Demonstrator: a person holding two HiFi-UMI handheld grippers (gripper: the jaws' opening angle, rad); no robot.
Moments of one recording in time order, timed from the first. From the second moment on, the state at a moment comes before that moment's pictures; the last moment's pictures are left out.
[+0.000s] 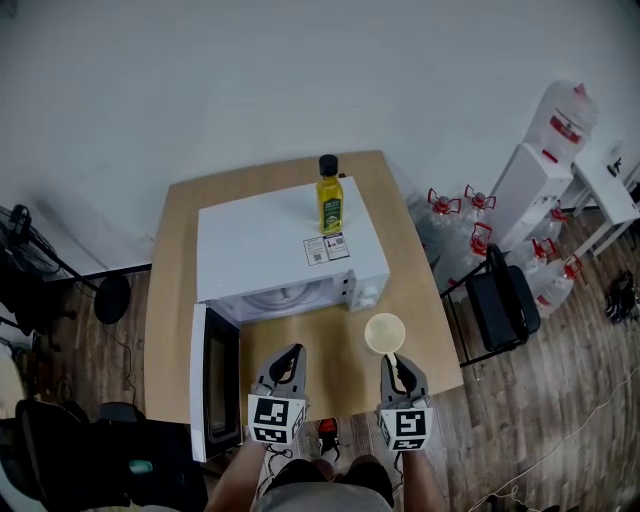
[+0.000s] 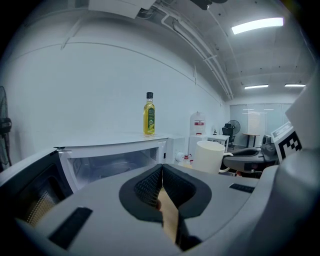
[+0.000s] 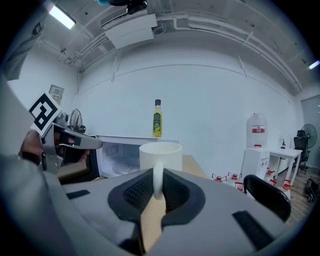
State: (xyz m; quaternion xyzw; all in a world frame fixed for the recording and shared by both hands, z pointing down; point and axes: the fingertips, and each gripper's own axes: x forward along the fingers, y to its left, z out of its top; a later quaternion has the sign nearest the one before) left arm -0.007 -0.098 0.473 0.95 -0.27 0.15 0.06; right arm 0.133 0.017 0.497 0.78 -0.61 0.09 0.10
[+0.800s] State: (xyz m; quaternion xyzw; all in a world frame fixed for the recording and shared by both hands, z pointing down) left arm -0.066 -0.130 0.465 0.91 -0.38 0.14 0.07; right arm 0.075 -0.065 0.489 0.69 -0.71 0.07 0.08
